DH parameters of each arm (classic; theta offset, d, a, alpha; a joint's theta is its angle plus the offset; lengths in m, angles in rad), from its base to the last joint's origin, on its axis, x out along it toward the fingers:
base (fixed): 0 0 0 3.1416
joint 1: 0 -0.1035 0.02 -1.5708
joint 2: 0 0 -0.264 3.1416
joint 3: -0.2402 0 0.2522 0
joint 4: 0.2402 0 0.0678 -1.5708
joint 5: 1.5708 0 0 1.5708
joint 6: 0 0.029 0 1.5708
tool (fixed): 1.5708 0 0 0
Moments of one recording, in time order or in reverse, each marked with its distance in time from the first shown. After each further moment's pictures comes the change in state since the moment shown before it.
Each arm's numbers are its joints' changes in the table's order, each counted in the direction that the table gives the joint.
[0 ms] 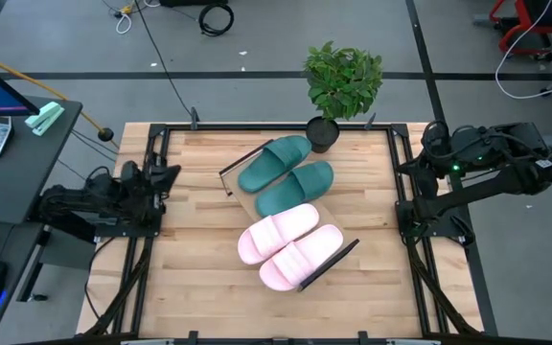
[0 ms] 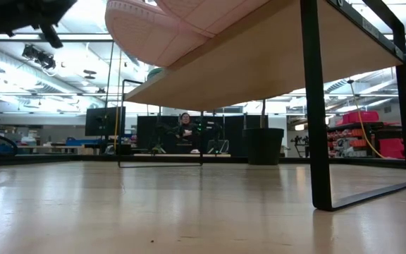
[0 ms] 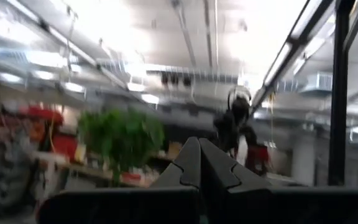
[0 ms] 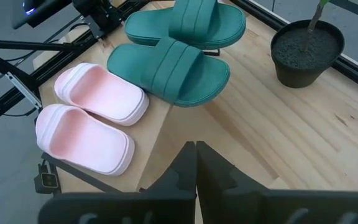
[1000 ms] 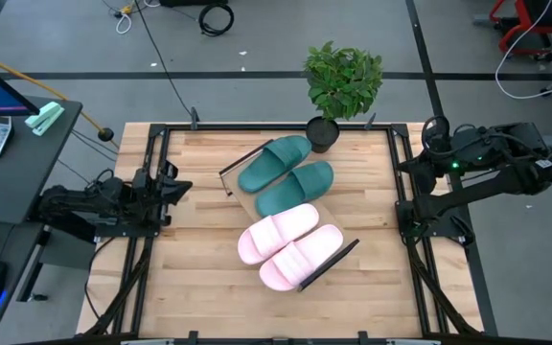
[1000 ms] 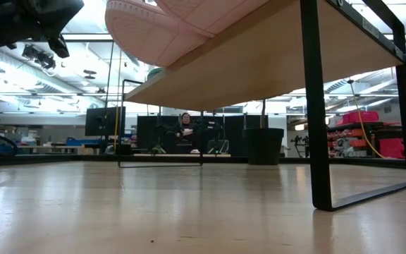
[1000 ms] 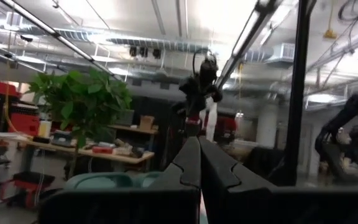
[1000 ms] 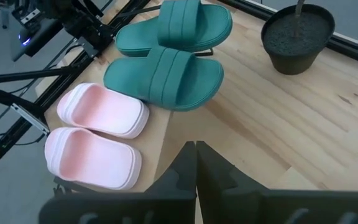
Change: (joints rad) left arm 0.000 0.000 0.059 0.081 0.149 -0.074; right arm 0.000 0.000 0.000 0.000 0.029 0.158
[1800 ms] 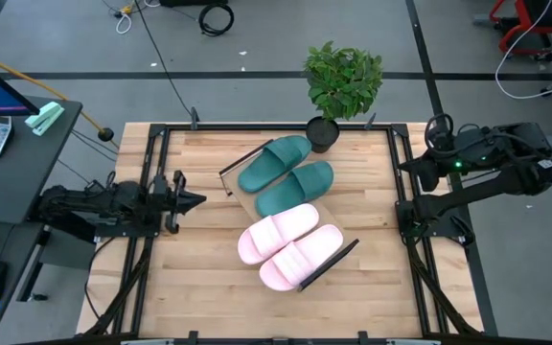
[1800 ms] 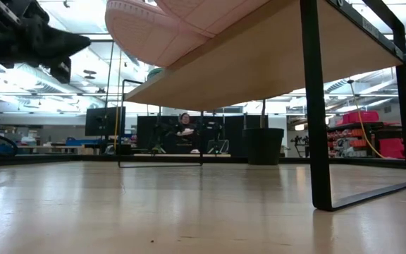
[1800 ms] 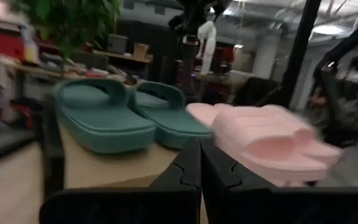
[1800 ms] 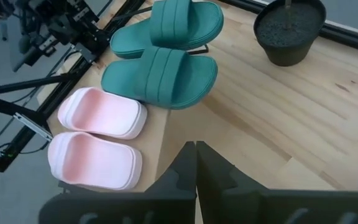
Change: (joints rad) left arm -0.001 -0.002 0.006 0.327 0.060 -0.101; right arm 0.000 0.019 0.000 0.026 0.006 0.059
